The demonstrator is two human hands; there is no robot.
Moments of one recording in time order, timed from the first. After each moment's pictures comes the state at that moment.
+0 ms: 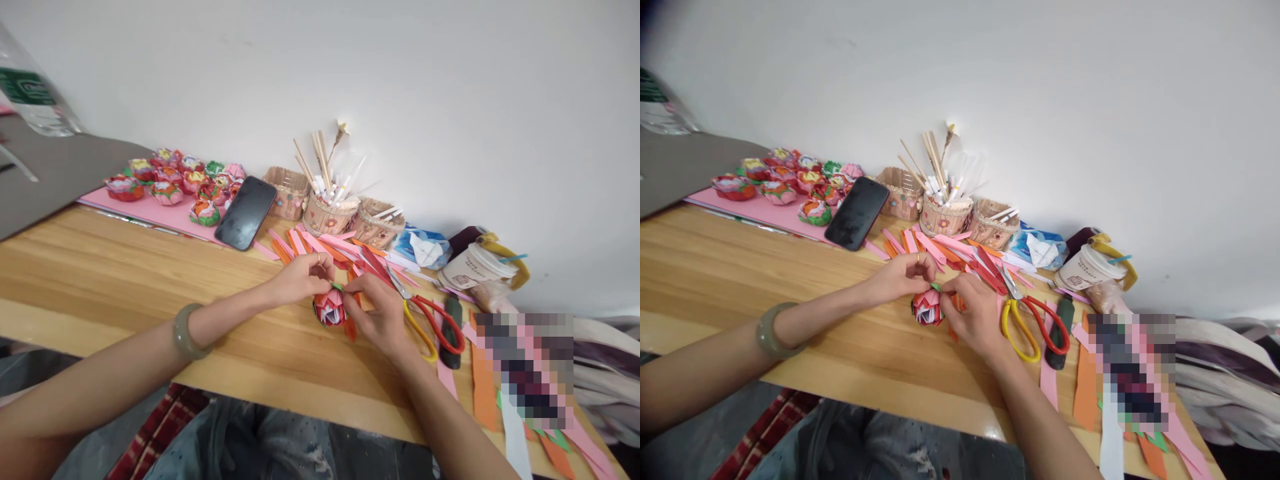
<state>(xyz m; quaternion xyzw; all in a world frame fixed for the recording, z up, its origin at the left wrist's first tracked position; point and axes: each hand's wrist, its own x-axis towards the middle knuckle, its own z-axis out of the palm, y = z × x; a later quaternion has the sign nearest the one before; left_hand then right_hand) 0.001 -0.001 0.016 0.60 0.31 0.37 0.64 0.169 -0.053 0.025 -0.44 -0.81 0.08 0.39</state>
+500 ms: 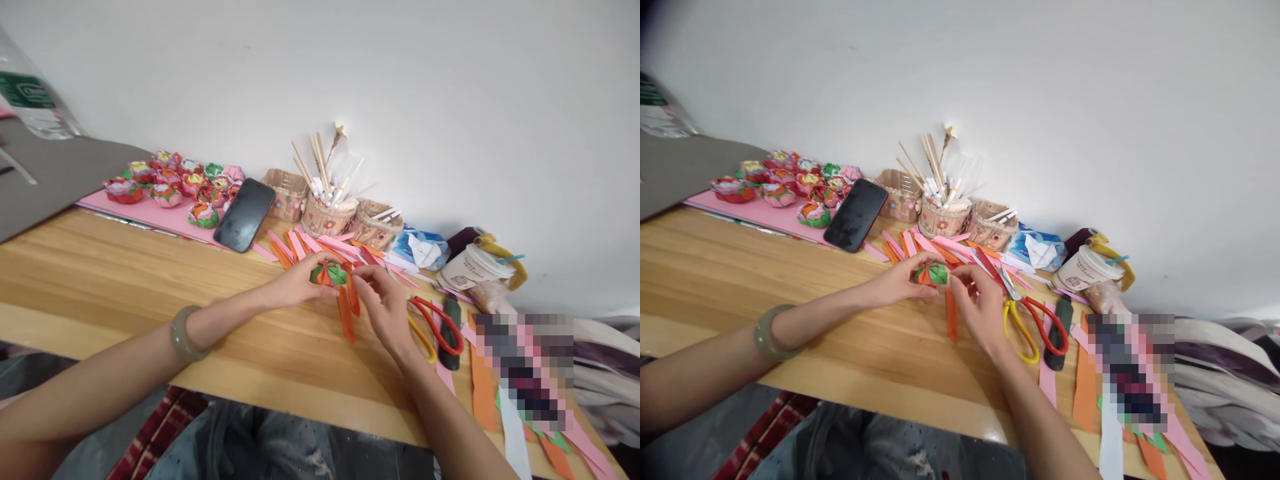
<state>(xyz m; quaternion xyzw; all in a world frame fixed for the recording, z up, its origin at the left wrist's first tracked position) 0.003 0.001 0.009 0.62 0.30 0.35 0.63 0.171 -0.048 0.031 -0.52 -0.70 0.22 0.44</state>
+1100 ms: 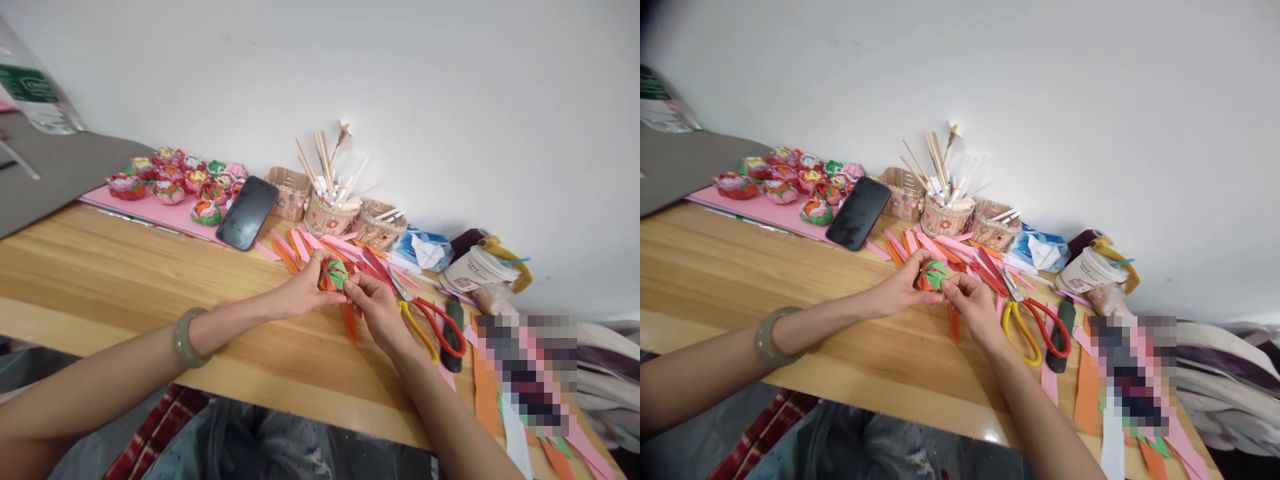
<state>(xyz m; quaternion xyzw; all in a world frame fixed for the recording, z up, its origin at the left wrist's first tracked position) 0.007 -0.011 0.008 0.64 0.29 0.38 0.60 0.166 -0.042 0.018 -0.49 -0.59 0.48 0.43</state>
